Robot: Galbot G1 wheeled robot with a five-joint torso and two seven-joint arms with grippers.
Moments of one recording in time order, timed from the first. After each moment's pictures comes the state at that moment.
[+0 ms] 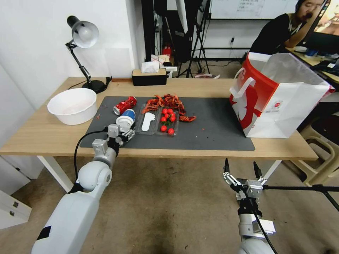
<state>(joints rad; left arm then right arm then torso) 1.06 -1.17 -0.36 -1.74 -0.42 0.19 -0.06 -1.67 1.33 0.40 1.97 0.09 0.39 0.34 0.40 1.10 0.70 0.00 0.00</state>
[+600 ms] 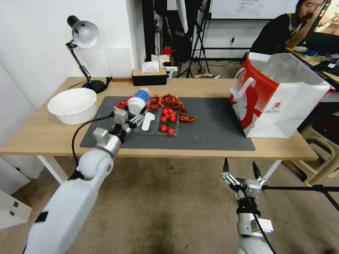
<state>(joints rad) 0.87 -1.07 -0.20 -1.75 -0.58 0.01 0.12 -1.66 1.34 0.40 1.96 0.09 0.39 0.34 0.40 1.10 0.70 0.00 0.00</state>
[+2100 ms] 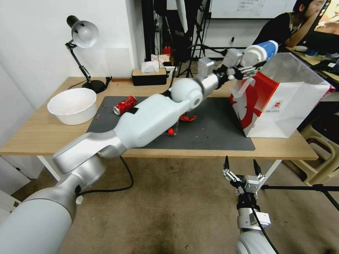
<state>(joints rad) -0.08 -1.52 0.56 -1.16 -0.90 -0.01 0.16 -1.61 1.34 0.41 1.92 0.08 0.36 0.35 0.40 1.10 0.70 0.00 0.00</state>
